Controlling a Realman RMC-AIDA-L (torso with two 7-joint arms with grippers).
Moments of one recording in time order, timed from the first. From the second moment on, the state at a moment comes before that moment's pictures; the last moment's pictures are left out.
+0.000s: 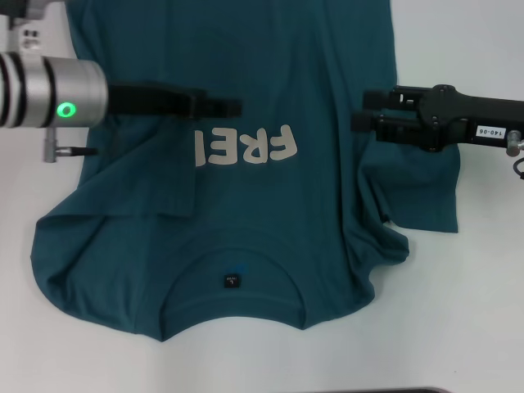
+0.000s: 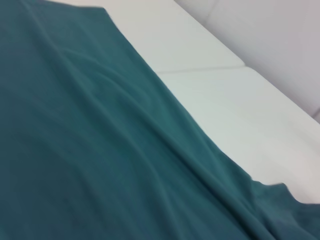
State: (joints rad) left arm -0.61 -2.16 -2.18 -0.88 -0.97 1.22 -2.13; right arm 0.53 2.07 -0.52 -0.61 -2.05 -1.66 1.51
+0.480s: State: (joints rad) left arm -0.46 -2.16 -2.29 -1.03 -1.02 1.34 -2.12; right arm 0.53 2.07 -0.52 -0.62 -2.05 -1.65 1.52
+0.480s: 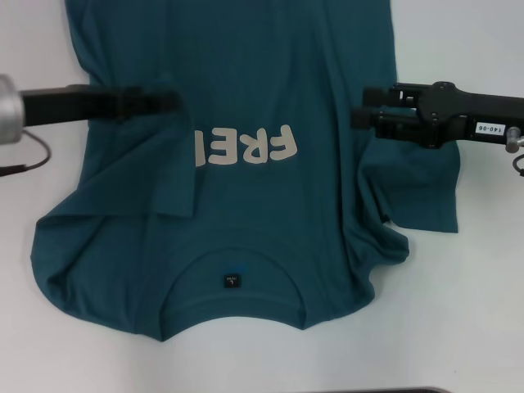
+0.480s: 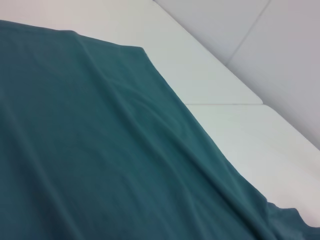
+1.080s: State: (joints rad) left arm -0.32 -2.14 -2.53 -1.11 -1.02 1.57 -1.99; right arm 0.54 2.07 -0.52 -0.61 -2.04 -1.64 1.52
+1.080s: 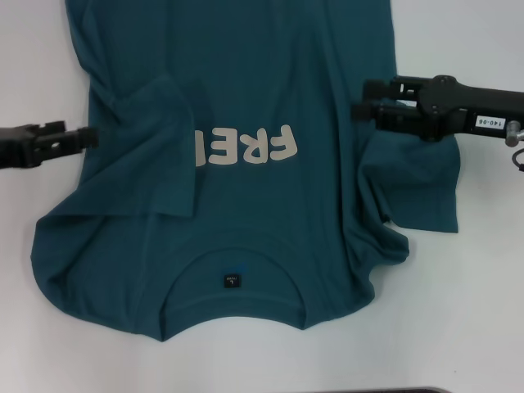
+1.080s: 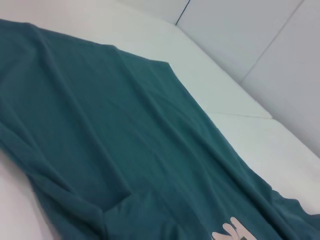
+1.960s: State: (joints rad) left arm -0.20 -2.14 -2.59 -1.07 -0.94 1.59 -1.87; right arm 0.53 2.08 -0.52 -0.61 -2.02 -1.64 1.52
